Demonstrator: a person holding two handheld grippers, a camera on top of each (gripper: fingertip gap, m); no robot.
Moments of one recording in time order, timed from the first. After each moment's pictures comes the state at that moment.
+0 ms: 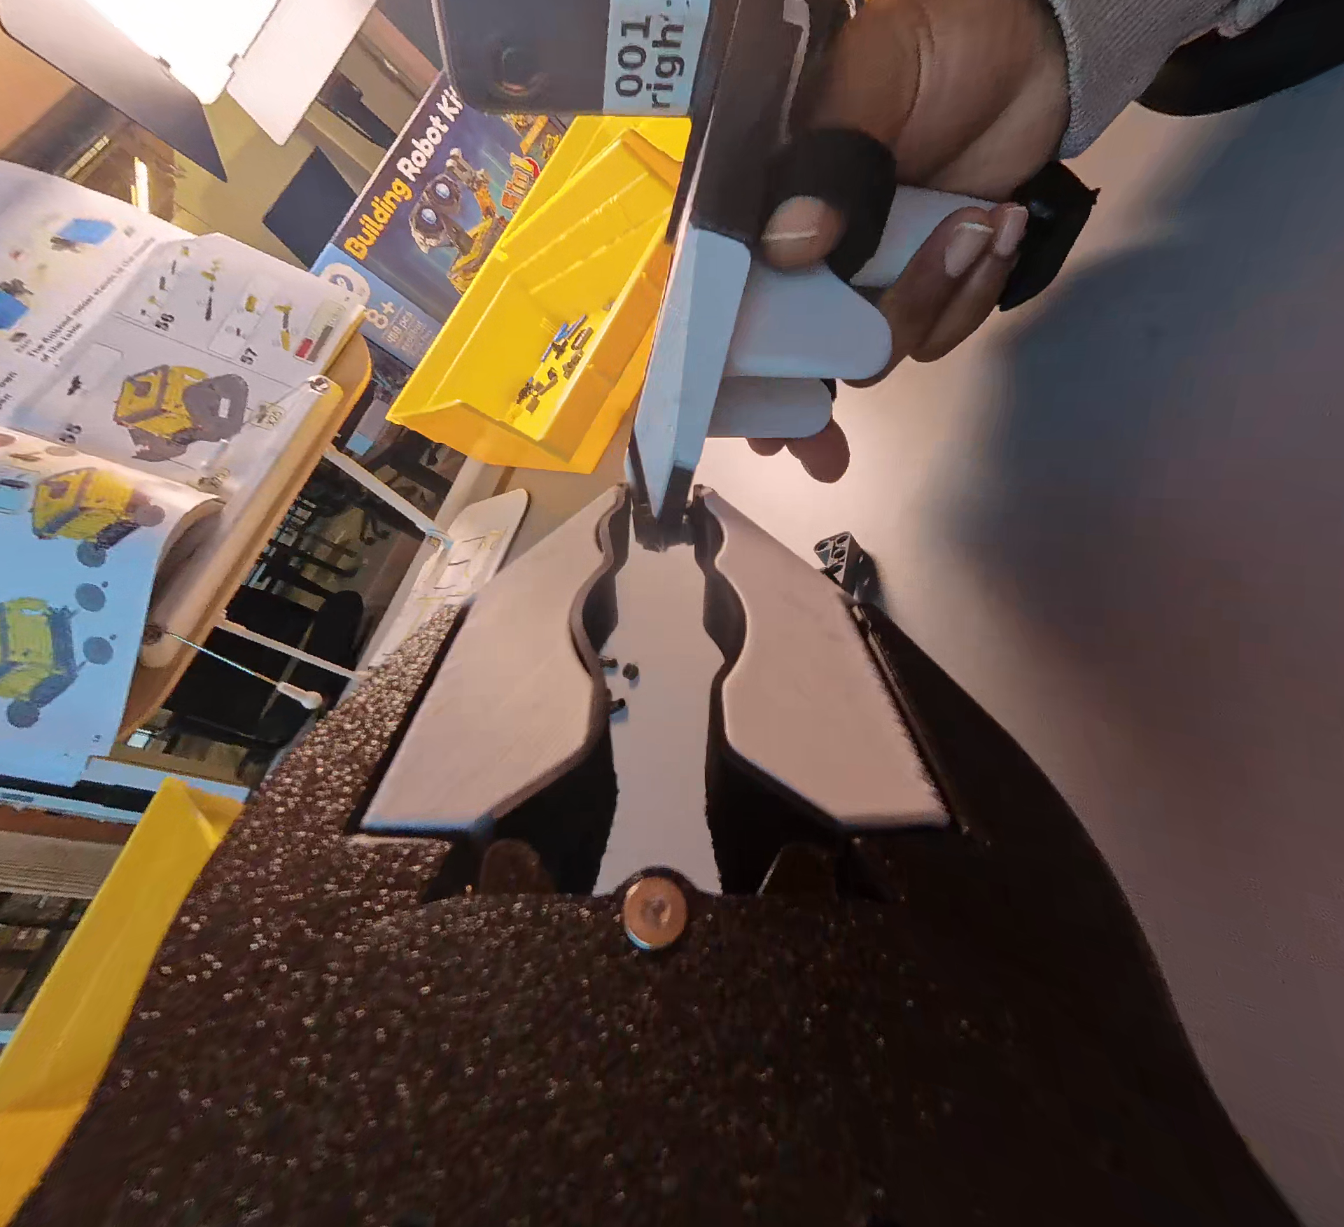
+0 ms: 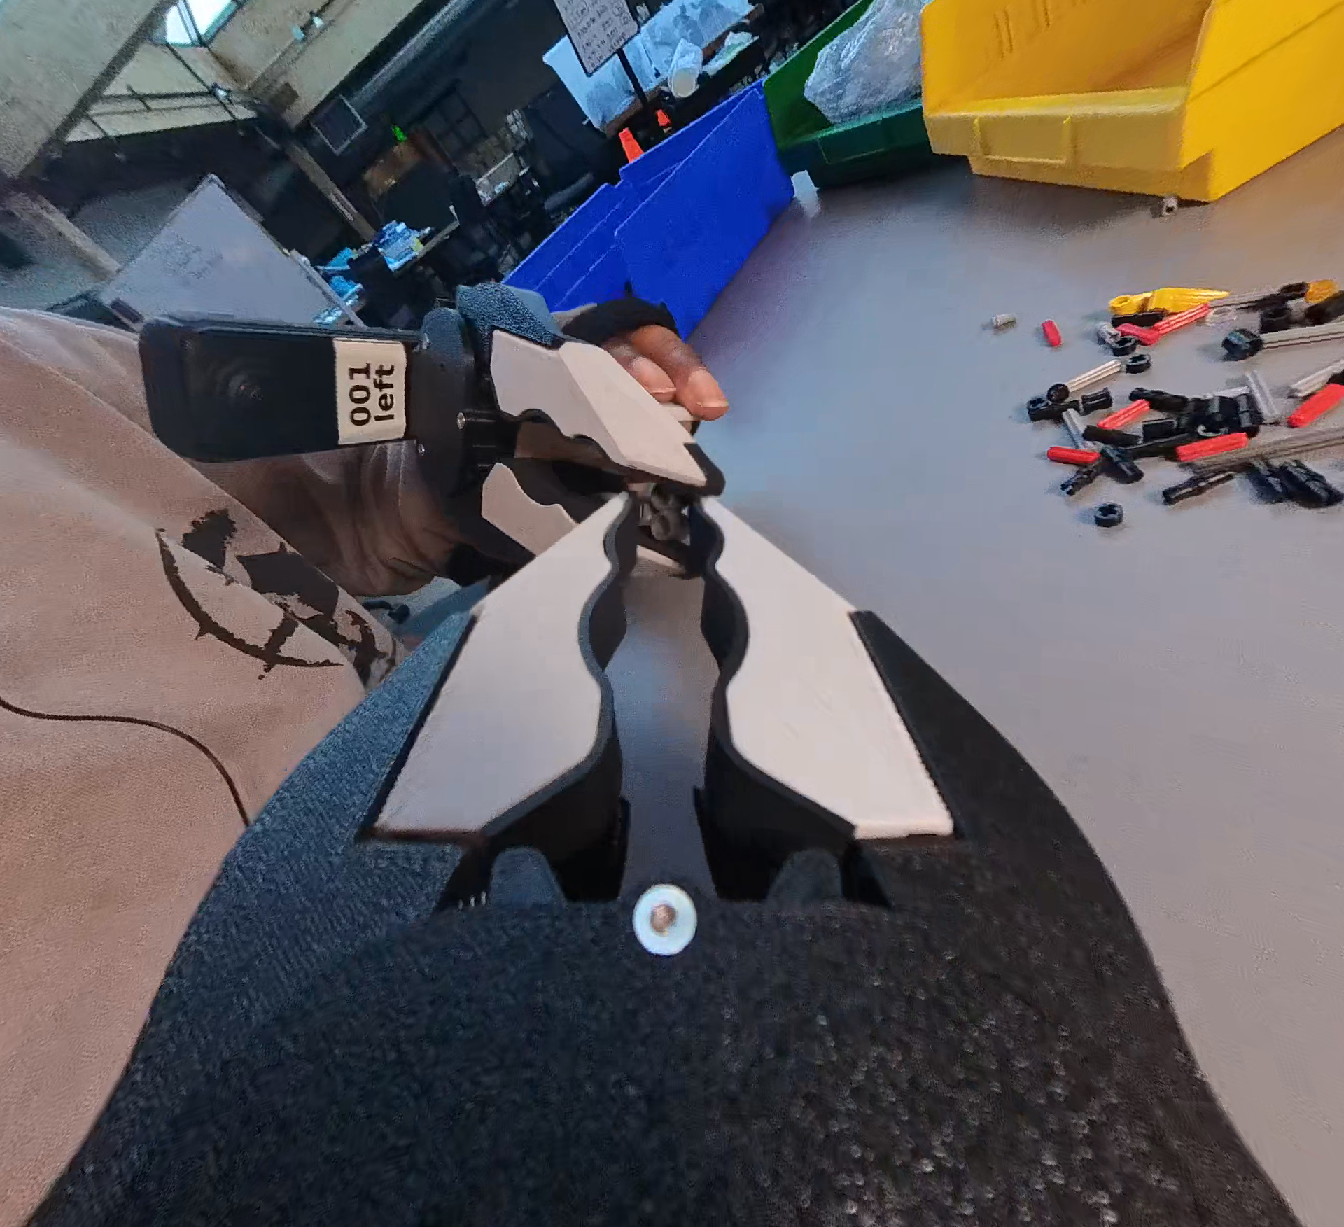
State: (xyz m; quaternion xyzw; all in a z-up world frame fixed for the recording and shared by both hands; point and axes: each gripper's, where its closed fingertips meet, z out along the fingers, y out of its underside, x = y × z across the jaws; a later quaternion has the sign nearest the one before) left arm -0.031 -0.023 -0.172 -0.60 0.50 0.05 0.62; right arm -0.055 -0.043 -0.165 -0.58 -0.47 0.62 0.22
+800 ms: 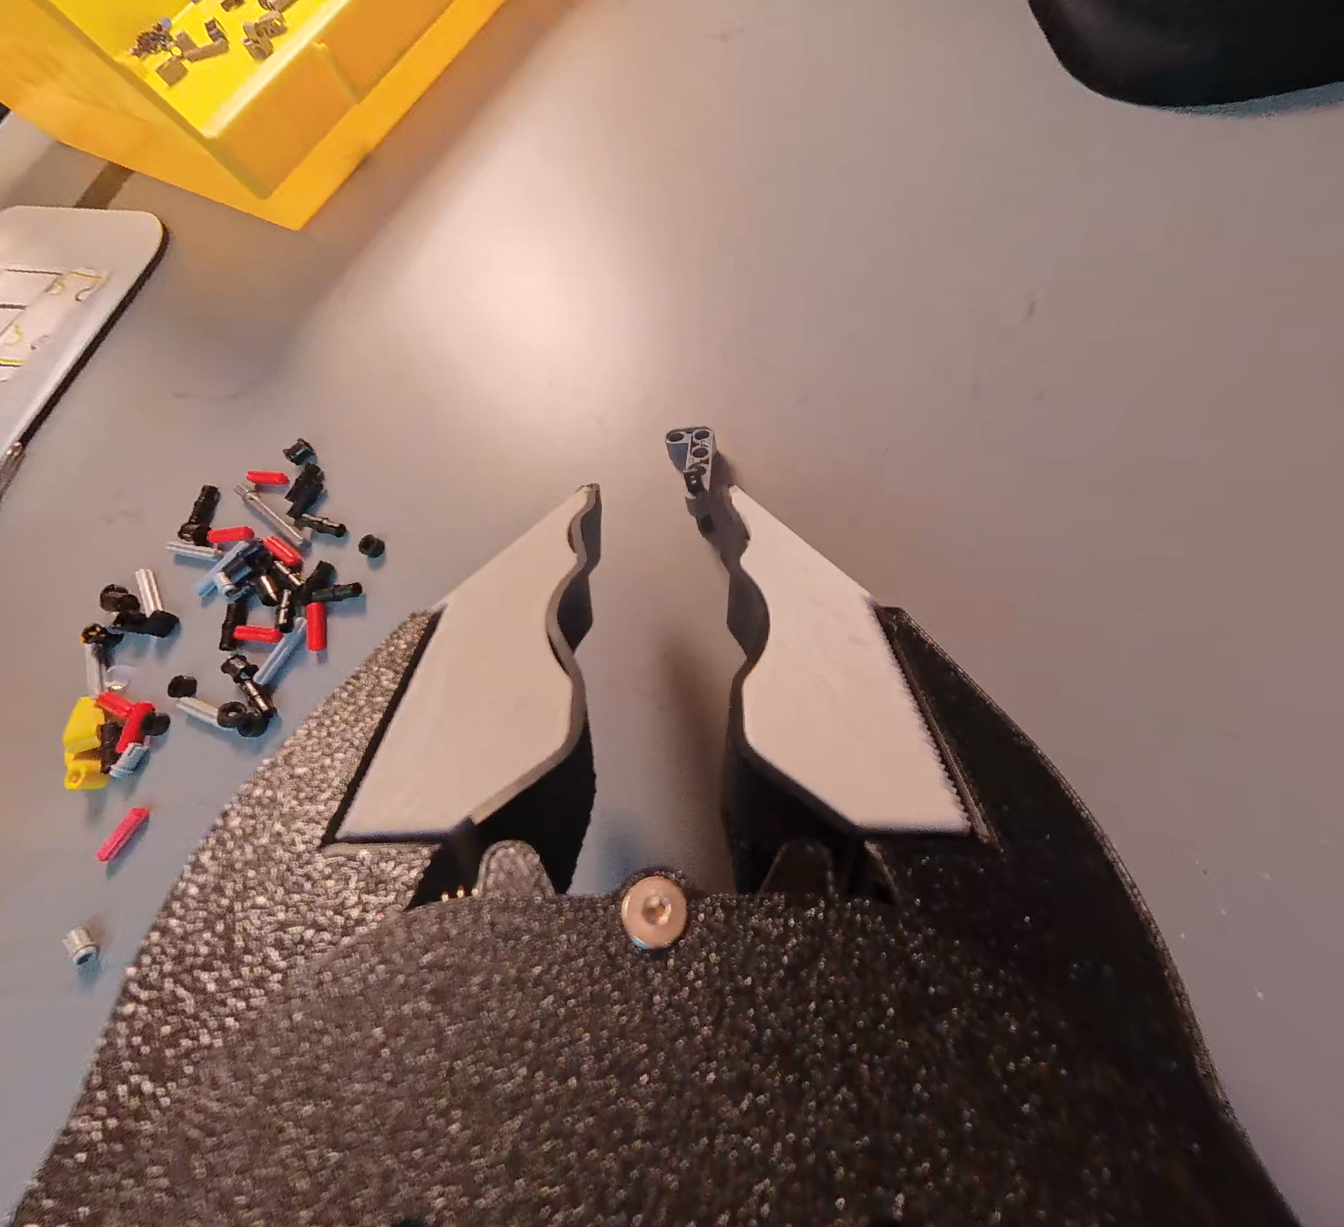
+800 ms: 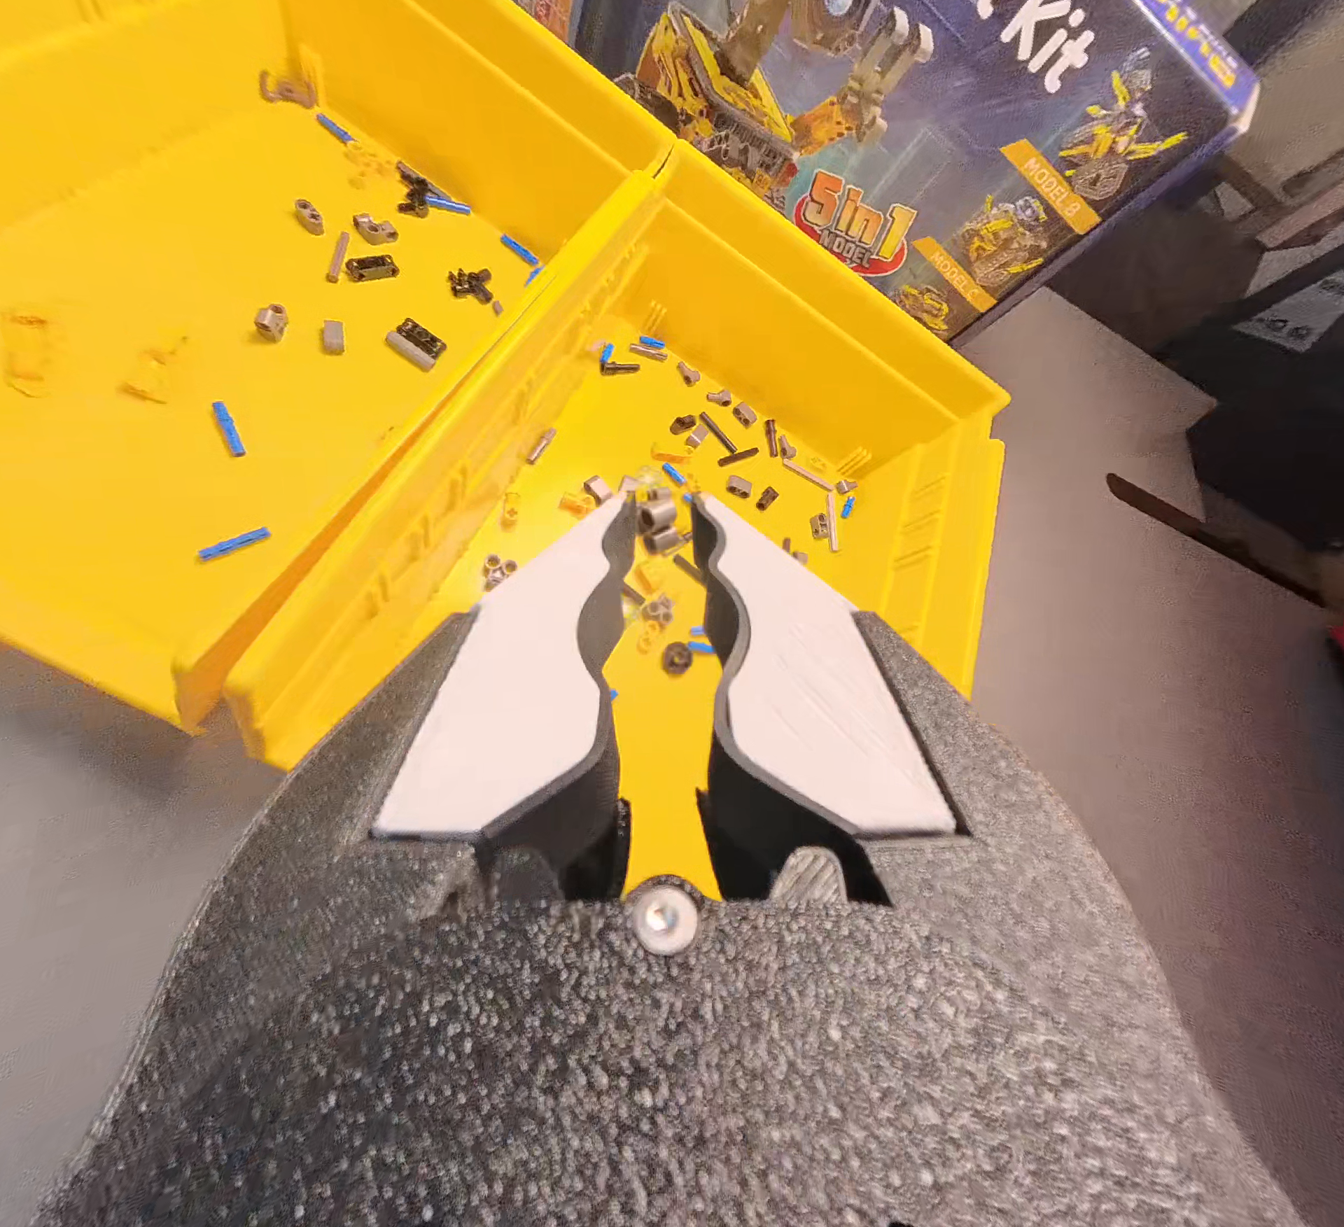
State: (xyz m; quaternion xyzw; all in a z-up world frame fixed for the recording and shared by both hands) left arm -0.029 -0.026 -0.237 -0.76 0.45 -0.13 0.45; right arm 0.262 0.315 -0.124 -0.82 -0.31 -0.06 0.47
